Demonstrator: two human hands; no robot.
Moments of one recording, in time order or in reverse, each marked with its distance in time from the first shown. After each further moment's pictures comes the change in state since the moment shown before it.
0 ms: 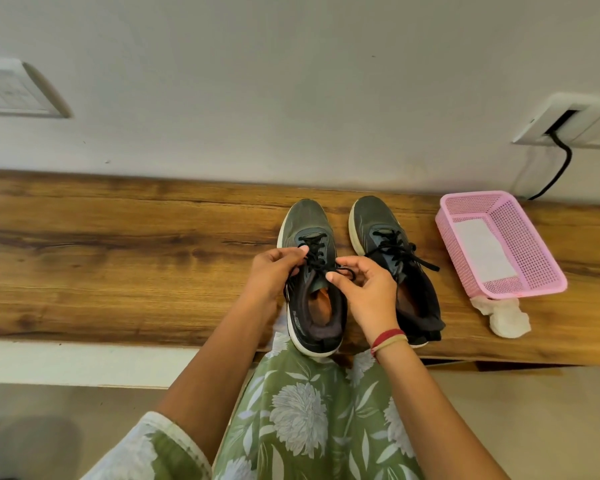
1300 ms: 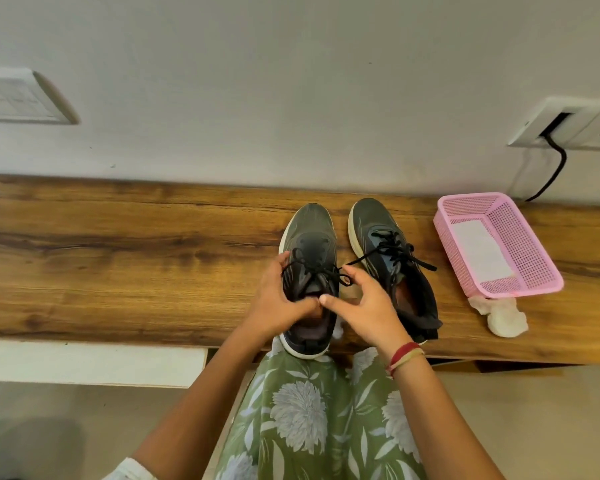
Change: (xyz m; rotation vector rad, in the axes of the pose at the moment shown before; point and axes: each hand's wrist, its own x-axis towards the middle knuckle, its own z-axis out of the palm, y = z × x) left_hand -0.017 -0.032 -0.022 0.611 -0.148 0.326; right_hand -0.016 -0.002 -0.019 -0.300 -0.293 0.131
